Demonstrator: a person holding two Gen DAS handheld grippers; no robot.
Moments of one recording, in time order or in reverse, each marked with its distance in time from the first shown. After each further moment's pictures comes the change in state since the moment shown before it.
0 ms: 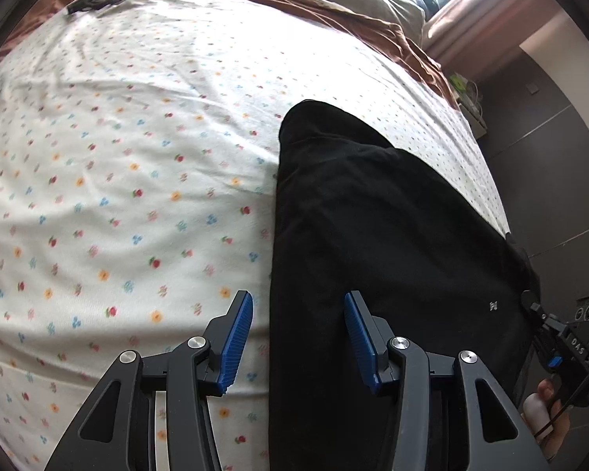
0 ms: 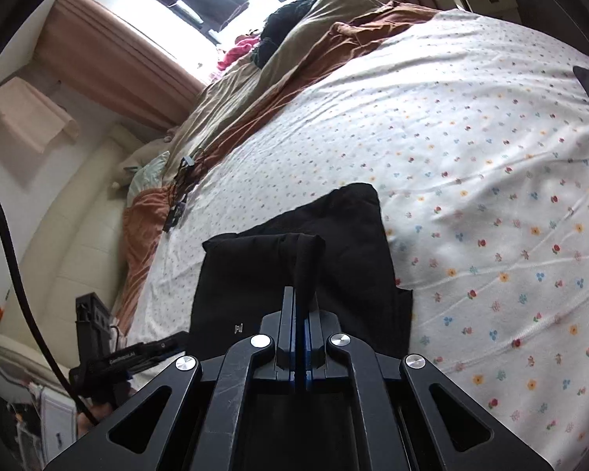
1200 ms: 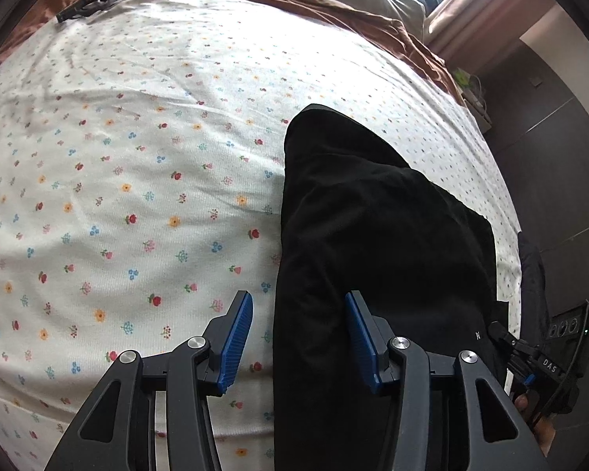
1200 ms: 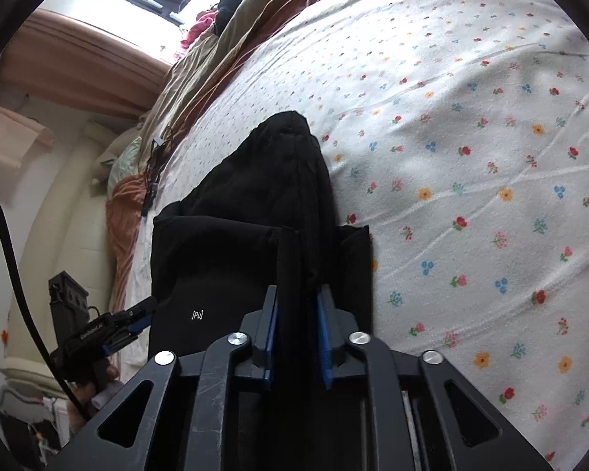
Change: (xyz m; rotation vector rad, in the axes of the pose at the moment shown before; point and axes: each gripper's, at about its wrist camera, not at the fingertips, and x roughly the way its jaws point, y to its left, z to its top) left arm 0.021 0.003 0.018 0.024 -0.004 0.025; right arm 0.056 -0.043 -0.021 0.123 0.115 -0.022
